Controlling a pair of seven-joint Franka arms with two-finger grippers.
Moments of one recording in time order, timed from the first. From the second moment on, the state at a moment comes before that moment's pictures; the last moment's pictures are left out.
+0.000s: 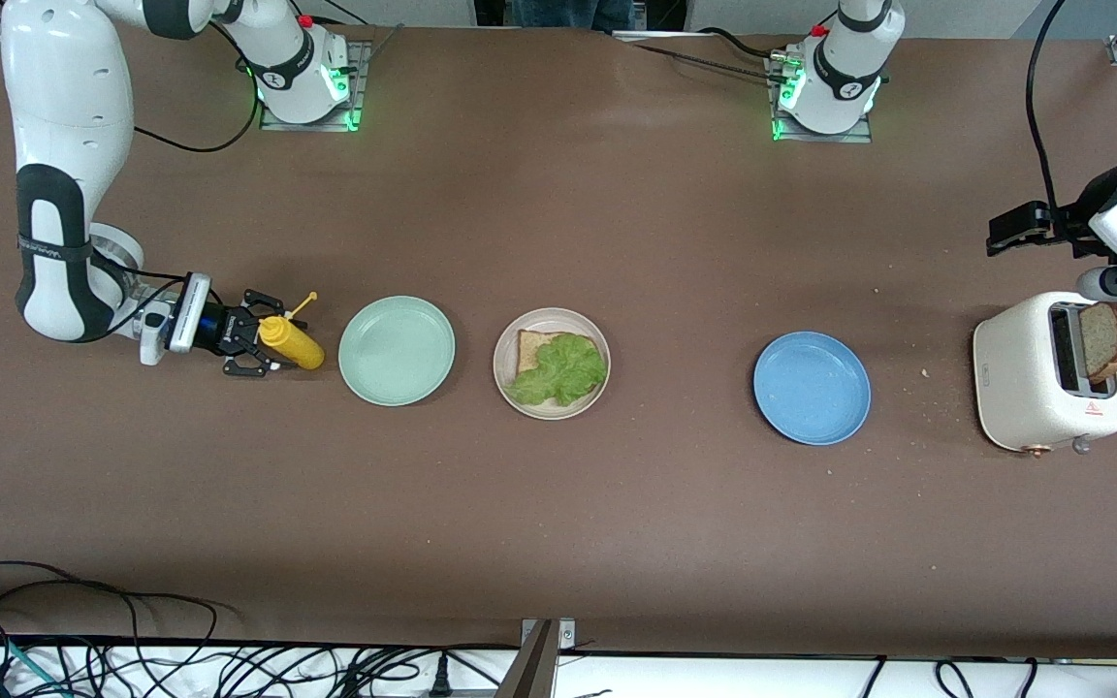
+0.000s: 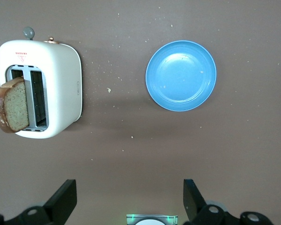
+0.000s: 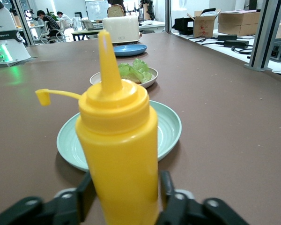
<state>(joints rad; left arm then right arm) -0.10 0.12 0.11 -1.48 0.03 1.41 0.03 0.29 0.73 -0.59 -2.03 1.51 1.56 -2.62</state>
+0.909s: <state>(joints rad) -0.09 0.12 0.11 -1.48 0.03 1.41 0.03 0.31 0.70 -0.61 -1.88 1.44 1.54 -2.29</state>
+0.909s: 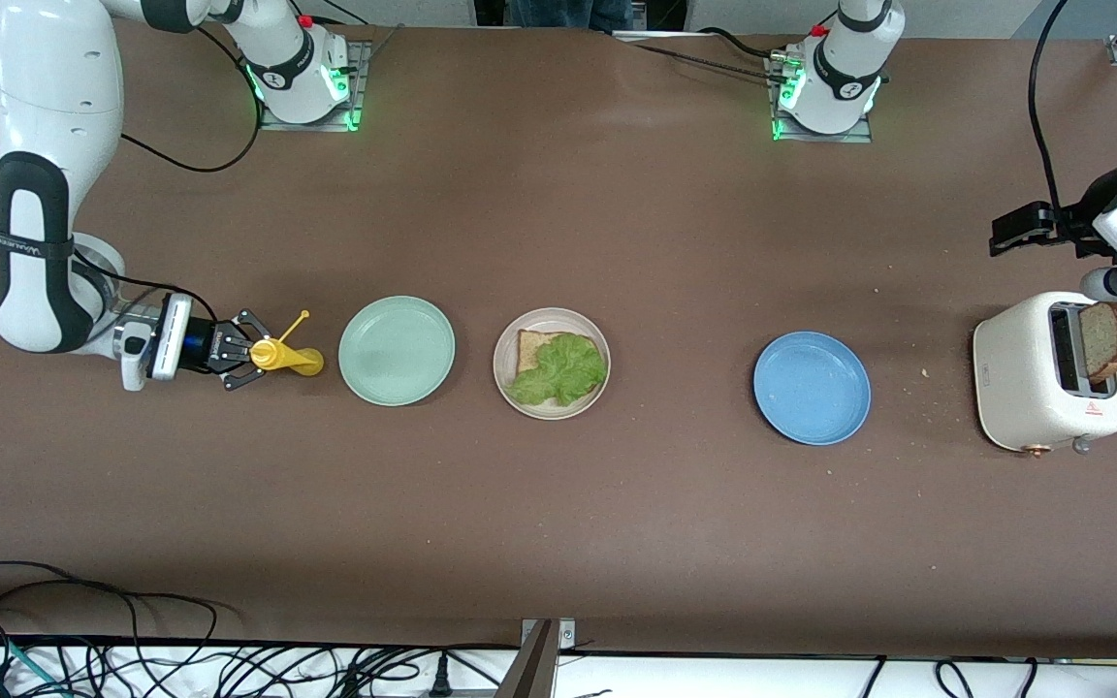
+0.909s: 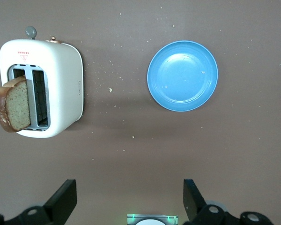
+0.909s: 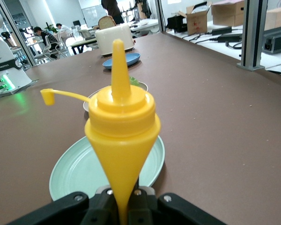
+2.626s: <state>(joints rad) -0.09 0.12 0.10 -1.48 0.03 1.41 0.03 1.26 0.71 -0.94 -1.53 0.26 1.95 -1.14</state>
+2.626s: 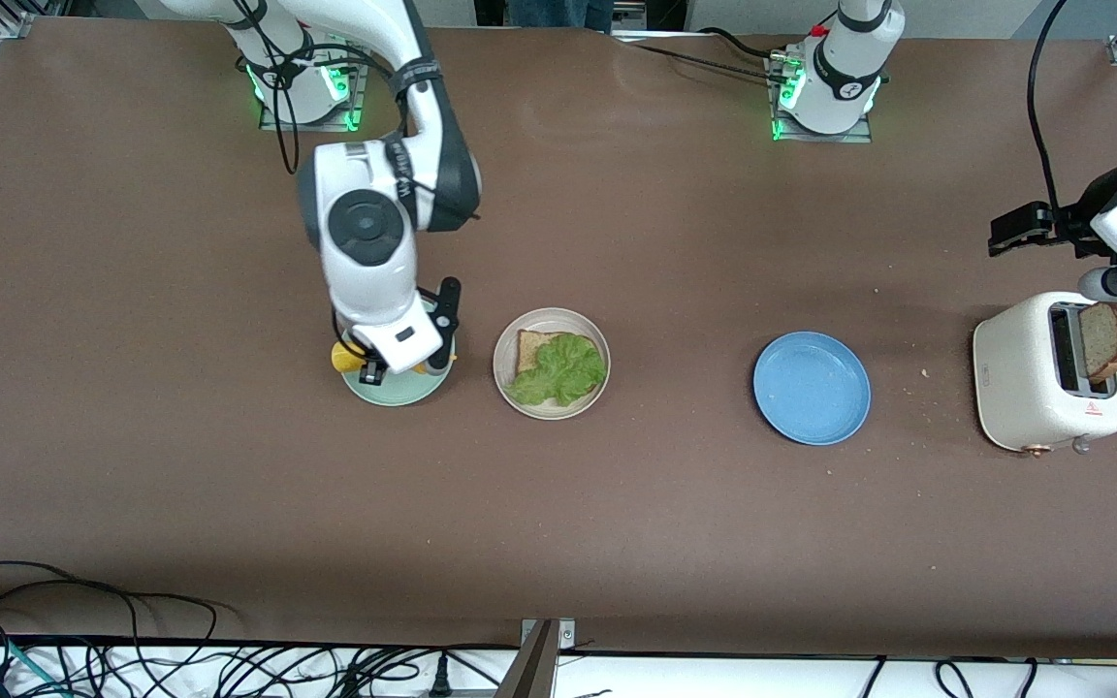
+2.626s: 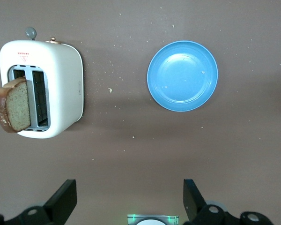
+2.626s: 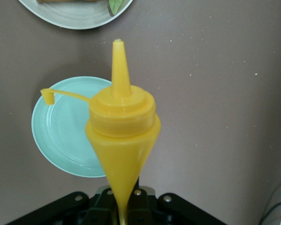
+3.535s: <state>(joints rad) -0.09 0.12 0.10 -1.48 0.03 1.41 0.03 1.39 0.96 -0.92 -1.42 0.00 1.95 -0.83</state>
